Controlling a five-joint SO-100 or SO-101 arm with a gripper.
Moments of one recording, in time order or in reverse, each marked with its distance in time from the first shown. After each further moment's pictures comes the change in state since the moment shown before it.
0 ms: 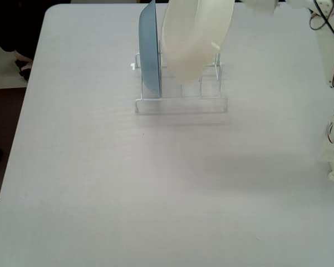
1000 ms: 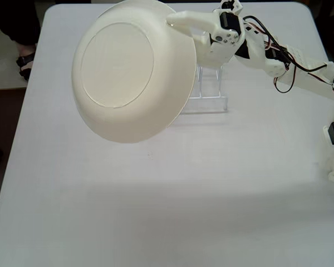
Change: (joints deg) arm -19.7 2.6 38.9 -66.7 2.2
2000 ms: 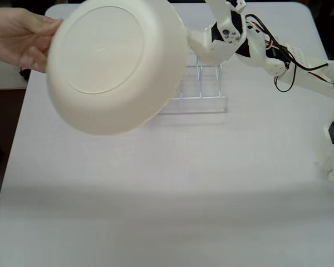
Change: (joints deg) arm 1.5 0.3 2.8 -0.6 -5.5
